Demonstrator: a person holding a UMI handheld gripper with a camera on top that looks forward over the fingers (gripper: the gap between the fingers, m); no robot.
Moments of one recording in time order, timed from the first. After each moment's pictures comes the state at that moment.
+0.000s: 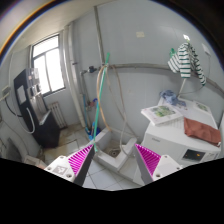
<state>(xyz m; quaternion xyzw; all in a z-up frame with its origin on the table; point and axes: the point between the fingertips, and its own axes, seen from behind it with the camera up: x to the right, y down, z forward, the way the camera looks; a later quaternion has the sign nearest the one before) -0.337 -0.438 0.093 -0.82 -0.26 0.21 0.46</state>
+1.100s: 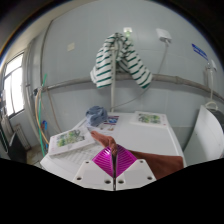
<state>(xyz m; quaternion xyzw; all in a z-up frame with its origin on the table) -0.003 -0.108 0.111 -0.83 -0.10 0.11 0.54</state>
